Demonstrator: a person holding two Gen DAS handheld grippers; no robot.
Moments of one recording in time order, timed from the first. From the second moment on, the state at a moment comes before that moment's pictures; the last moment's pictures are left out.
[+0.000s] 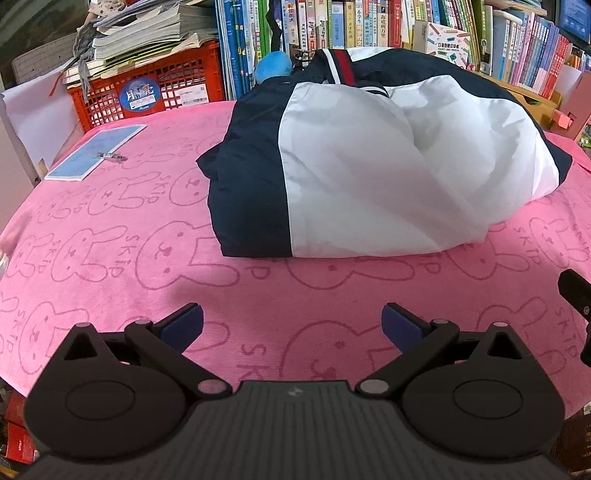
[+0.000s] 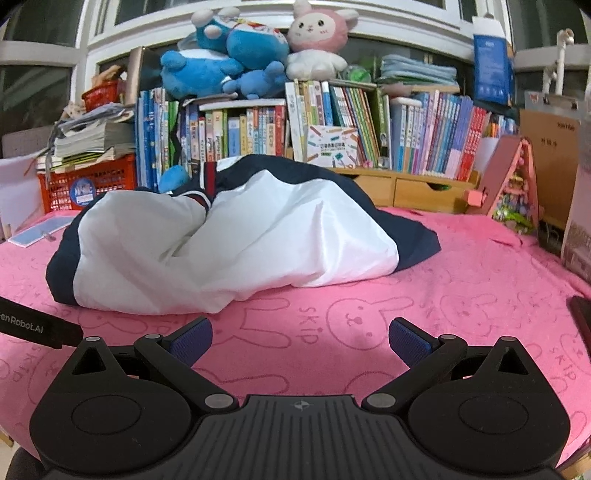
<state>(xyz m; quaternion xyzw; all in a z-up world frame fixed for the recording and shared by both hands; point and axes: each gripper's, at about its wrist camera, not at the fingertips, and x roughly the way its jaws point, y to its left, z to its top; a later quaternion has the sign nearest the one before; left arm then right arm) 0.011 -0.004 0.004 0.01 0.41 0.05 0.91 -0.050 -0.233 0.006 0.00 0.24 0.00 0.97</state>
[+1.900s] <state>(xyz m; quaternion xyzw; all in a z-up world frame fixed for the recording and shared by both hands) 0.014 -0.013 -0.004 0.02 0.43 0.04 0.90 -0.030 -0.213 0.013 -0.08 0.29 -0.04 0.95</state>
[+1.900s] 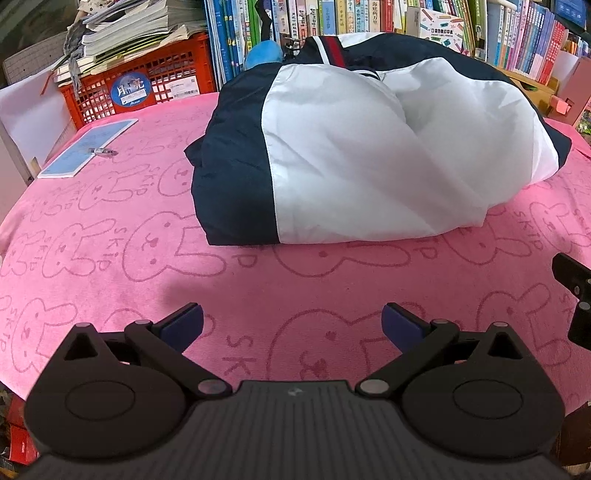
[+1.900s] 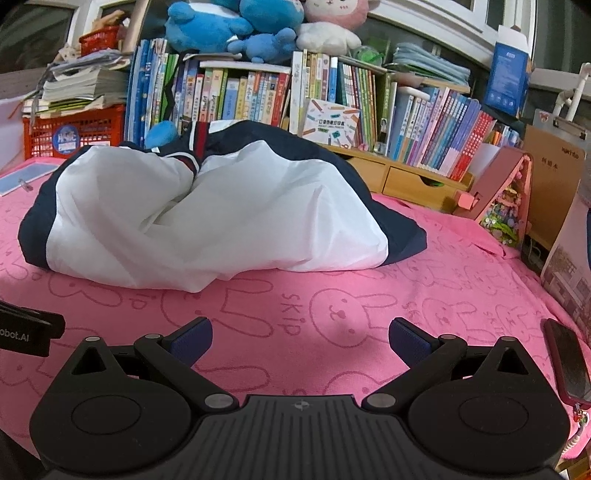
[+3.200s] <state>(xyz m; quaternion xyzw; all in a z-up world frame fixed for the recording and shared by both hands) 0.004 0.071 0.021 -0.02 0.40 0.12 0.91 0.087 -0.277 0.054 -0.10 0.20 -0.04 0.97</state>
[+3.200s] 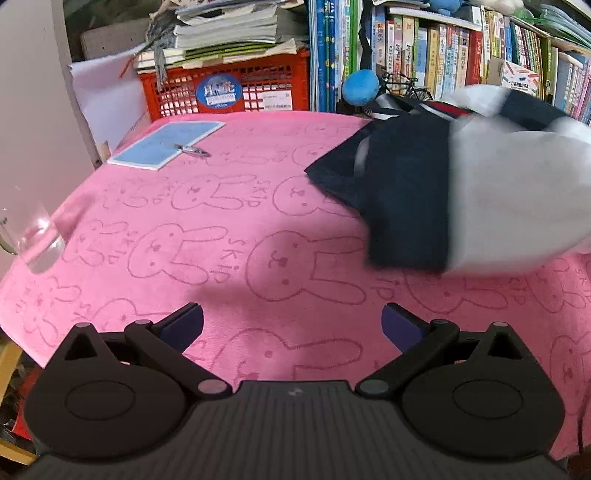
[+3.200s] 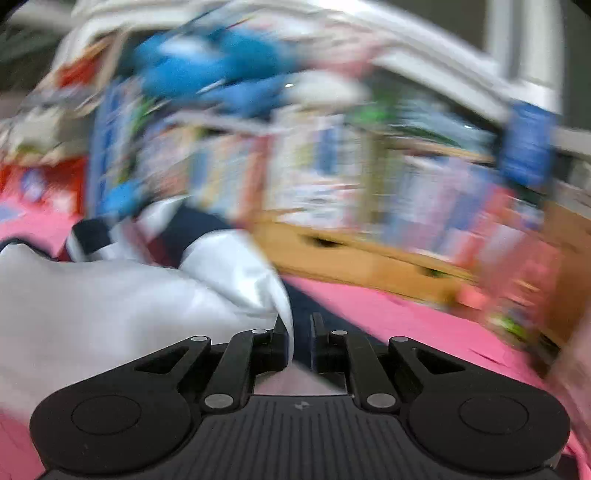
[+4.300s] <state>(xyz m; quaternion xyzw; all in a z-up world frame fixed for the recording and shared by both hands) -0.026 0.092 0.073 -0.09 0.29 0.04 0.95 -0.036 -0.143 0.069 -0.13 0.39 0.48 0.78</state>
